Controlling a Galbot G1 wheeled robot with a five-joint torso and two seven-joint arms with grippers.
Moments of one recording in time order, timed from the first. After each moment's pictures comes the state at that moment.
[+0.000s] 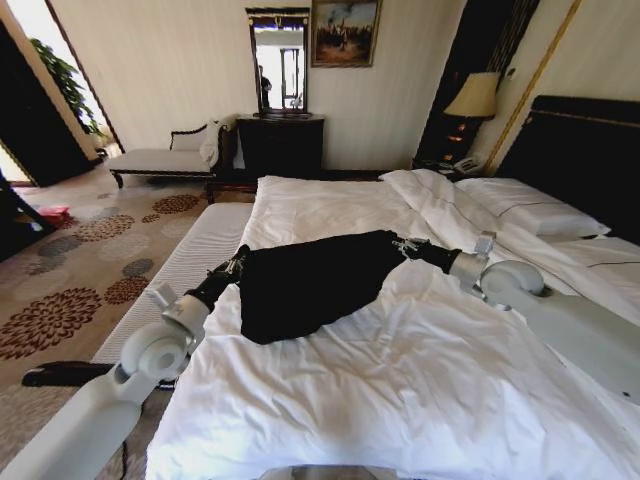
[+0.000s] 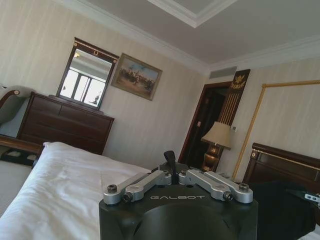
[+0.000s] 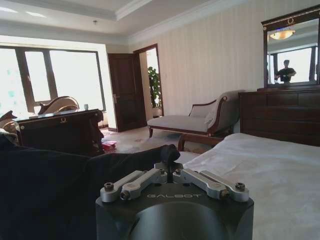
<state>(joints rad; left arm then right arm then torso) 1.37 -0.75 -0.61 -2.38 -1.17 0.12 -0.19 -0.57 0.29 -0.01 1.83 1.37 -0.13 -0.37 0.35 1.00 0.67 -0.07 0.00</state>
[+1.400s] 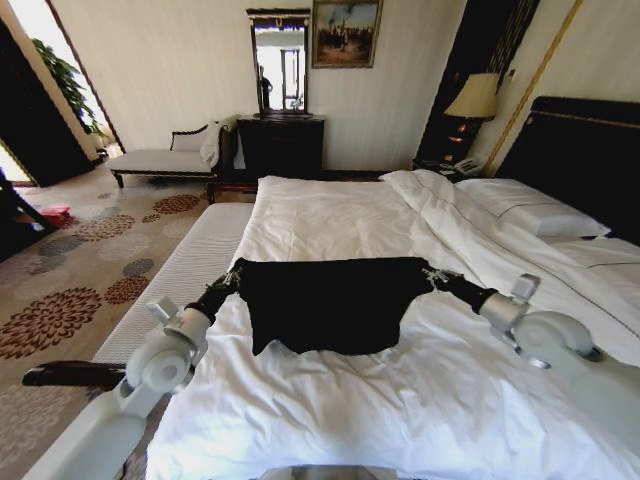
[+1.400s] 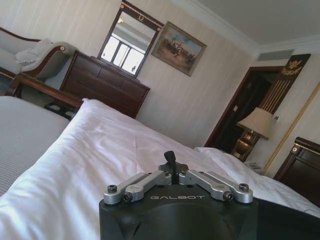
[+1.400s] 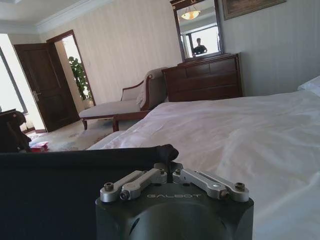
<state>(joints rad) 1.09 -0.86 -0.32 -2.04 -1.19 0.12 -0.26 -1.22 0.45 0.53 1.80 1.26 -0.16 -0.21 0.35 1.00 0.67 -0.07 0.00</state>
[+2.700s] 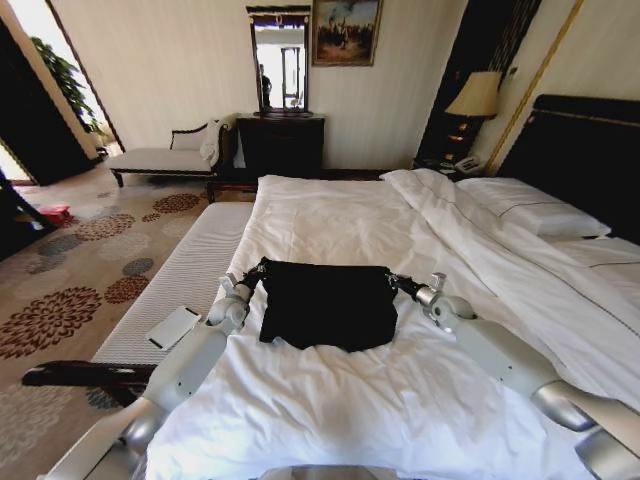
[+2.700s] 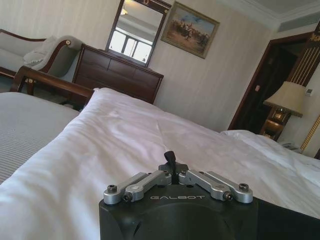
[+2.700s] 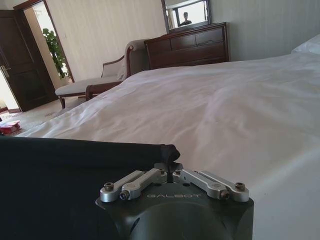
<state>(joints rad) 0.63 -1.09 0.01 -1.33 -0.99 0.00 -0.11 -0.50 0.77 -0.21 1.10 1.10 -0.03 -0.28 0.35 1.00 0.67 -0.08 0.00</state>
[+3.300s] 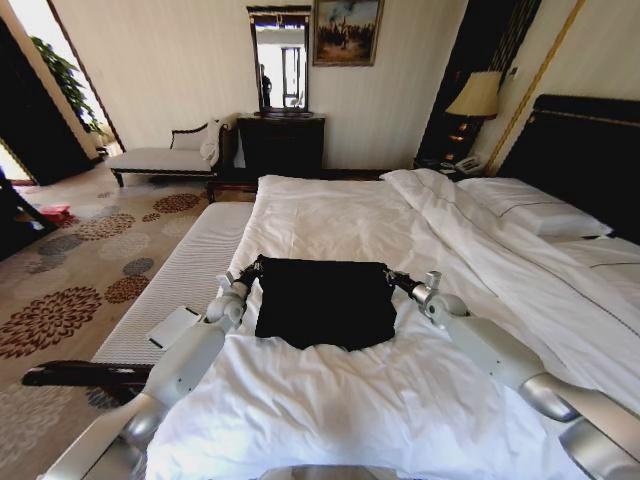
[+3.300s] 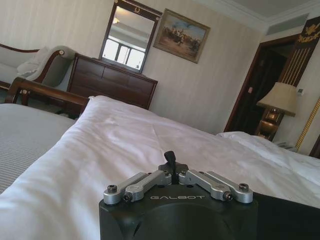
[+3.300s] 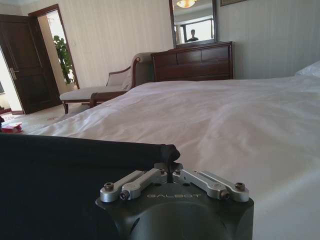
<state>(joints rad) 0.68 -1.07 -0.01 -1.38 -0.94 -0.04 -0.08 -0.54 0.78 -0.17 1.13 1.01 0.05 -0.30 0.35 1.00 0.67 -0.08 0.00</state>
